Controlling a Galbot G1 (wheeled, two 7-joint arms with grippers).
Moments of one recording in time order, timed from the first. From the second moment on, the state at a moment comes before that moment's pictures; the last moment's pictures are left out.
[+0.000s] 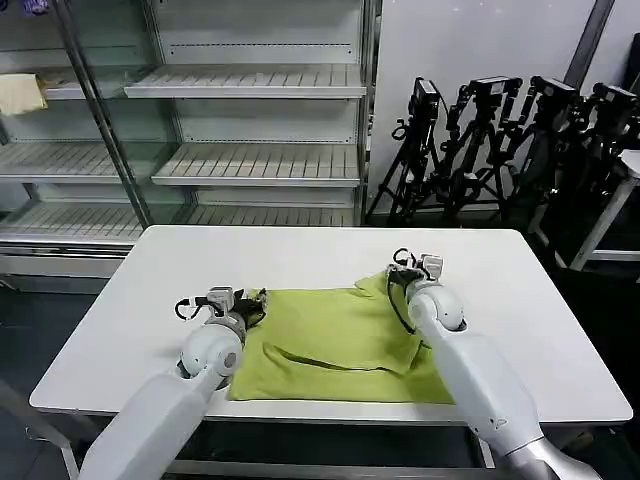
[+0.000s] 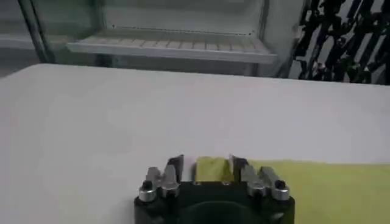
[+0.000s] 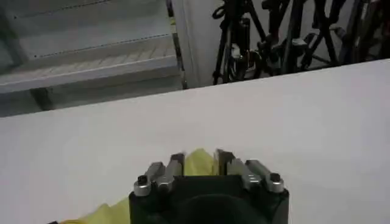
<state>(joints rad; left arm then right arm) 0.70 -1.07 0.03 -1.62 -0.94 0.58 -0.59 -0.52 1.24 0.06 1.31 0.84 -0.58 0.41</state>
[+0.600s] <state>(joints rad) 0.72 -1.05 -0.01 -1.67 -0.95 0.58 -0.55 -0.59 1.22 0.10 1.38 0.78 -0.51 0.37</state>
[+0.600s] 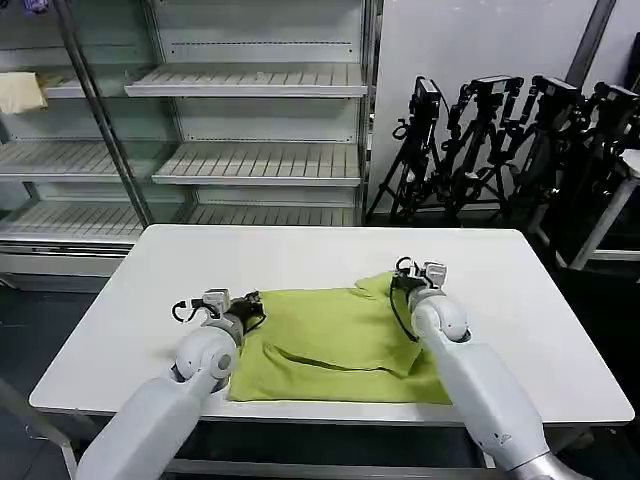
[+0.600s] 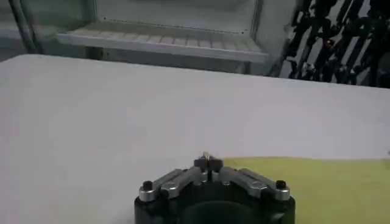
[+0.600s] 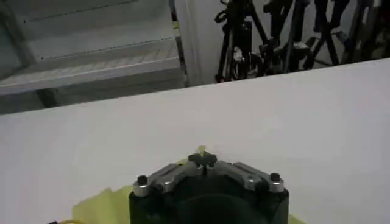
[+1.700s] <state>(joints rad) 0.94 -0.93 -0.16 -2.00 -0.88 0.58 -0.50 -0.99 1.08 0.31 1.90 0.65 -0.43 0.28</state>
